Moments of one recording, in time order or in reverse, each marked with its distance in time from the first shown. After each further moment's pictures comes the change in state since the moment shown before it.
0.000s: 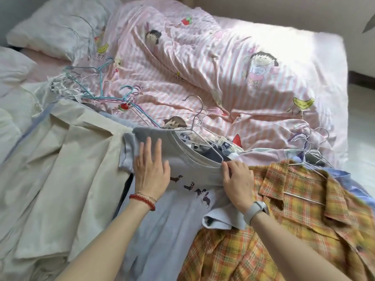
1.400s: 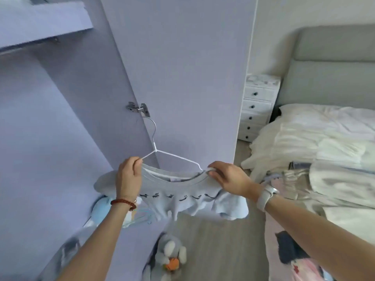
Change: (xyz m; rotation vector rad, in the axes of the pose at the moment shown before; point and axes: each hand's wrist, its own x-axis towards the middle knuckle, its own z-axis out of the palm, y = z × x) left_hand -0.755 -0.257 -0.260 -0.006 1.244 -1.353; right_hand -0.550 -0.453 -0.023 0.340 -1.000 -1.909
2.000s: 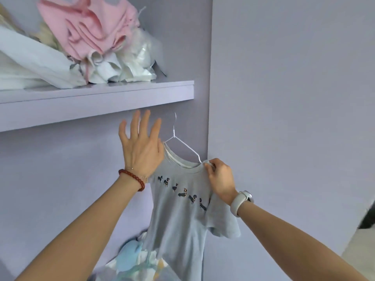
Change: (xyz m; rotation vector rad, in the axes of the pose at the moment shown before) left_hand 0.188 0.041 -0.152 0.821 0.591 0.371; right_hand 0.284 -0.131 0.045 0.255 0.254 -0.071
